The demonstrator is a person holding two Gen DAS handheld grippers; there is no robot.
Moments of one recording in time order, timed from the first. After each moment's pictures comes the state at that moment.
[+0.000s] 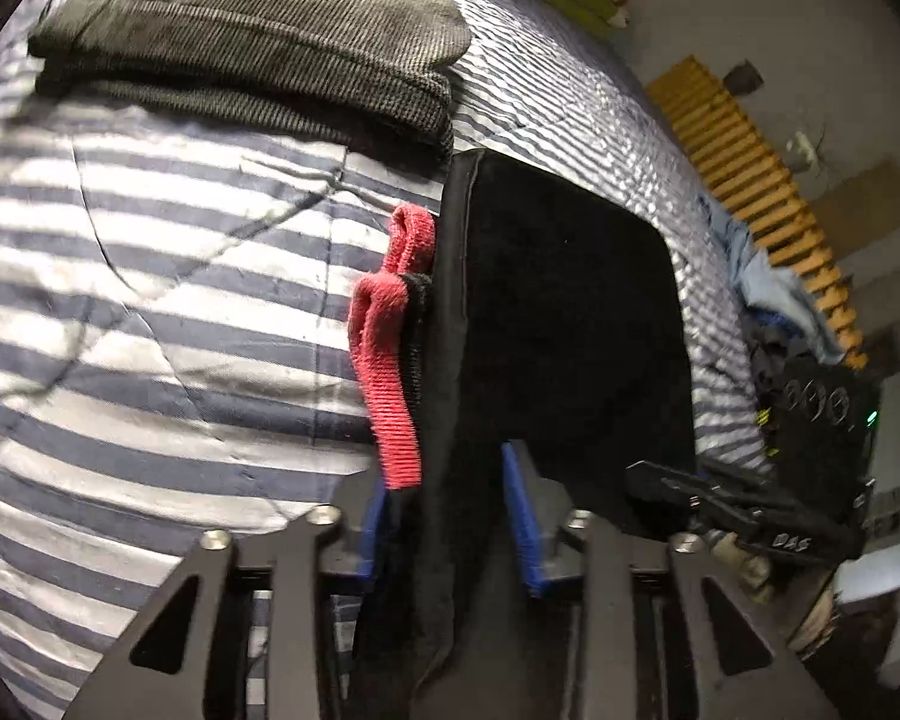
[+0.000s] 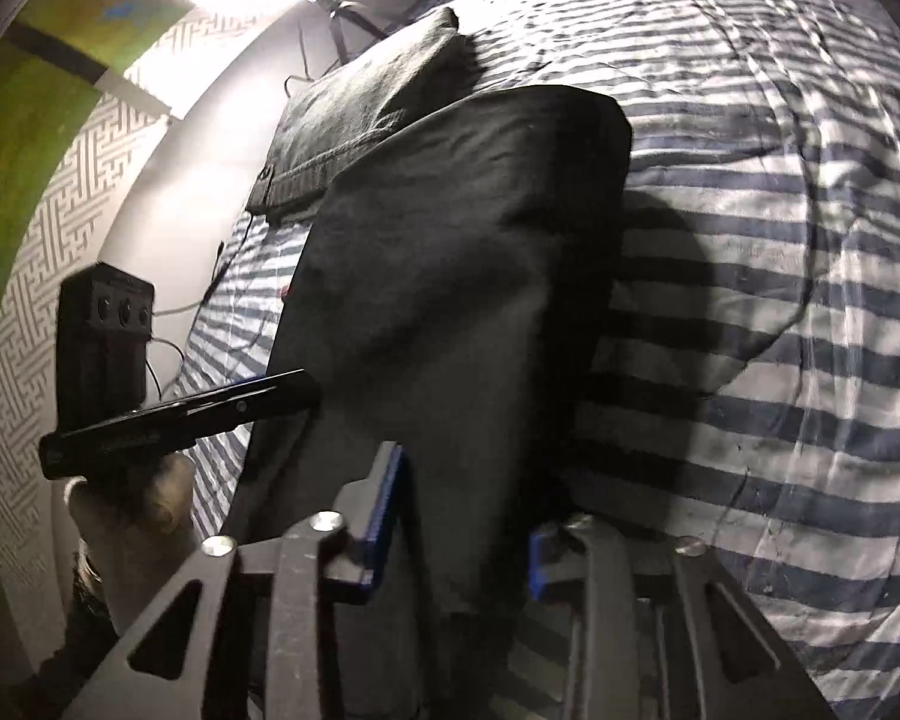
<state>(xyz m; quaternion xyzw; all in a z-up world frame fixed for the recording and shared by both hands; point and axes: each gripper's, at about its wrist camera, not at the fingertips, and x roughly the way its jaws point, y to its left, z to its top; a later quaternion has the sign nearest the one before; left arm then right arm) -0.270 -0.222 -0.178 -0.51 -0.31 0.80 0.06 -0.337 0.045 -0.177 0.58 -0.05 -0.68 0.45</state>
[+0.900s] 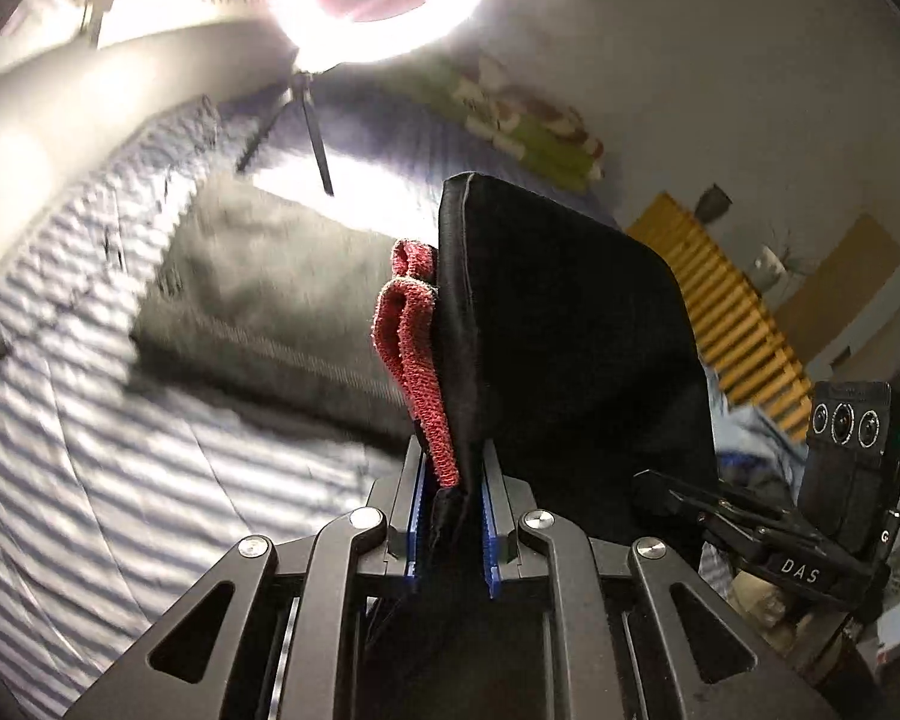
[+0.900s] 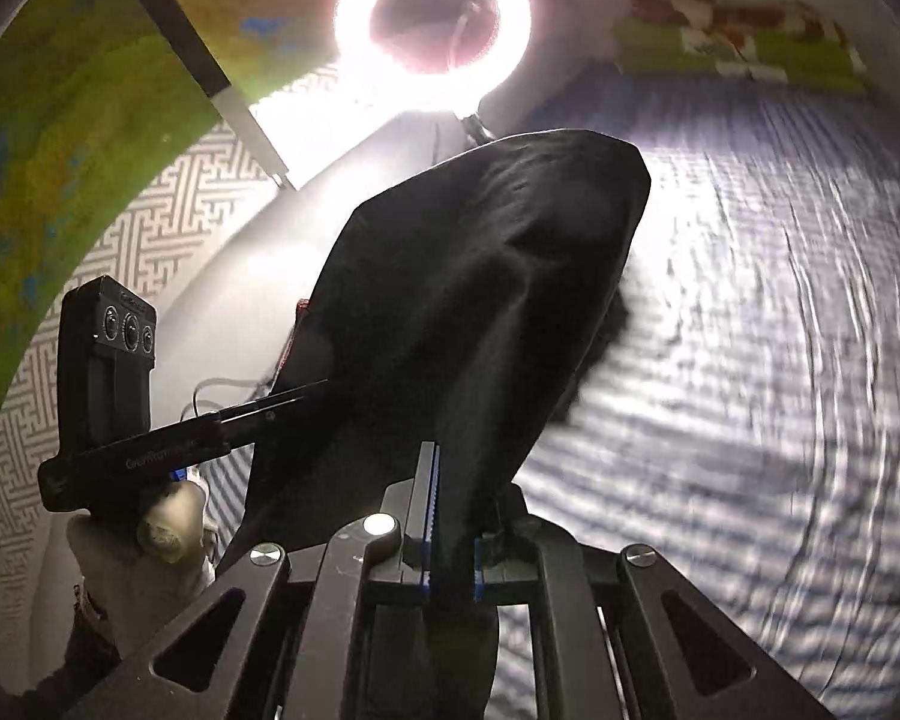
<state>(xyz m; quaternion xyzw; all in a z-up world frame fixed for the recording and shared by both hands) -0.256 -0.302 -0.011 -0.36 -0.27 0.89 -0.01 -0.340 -0.028 -0.017 0.44 0.00 -0.75 0.50</state>
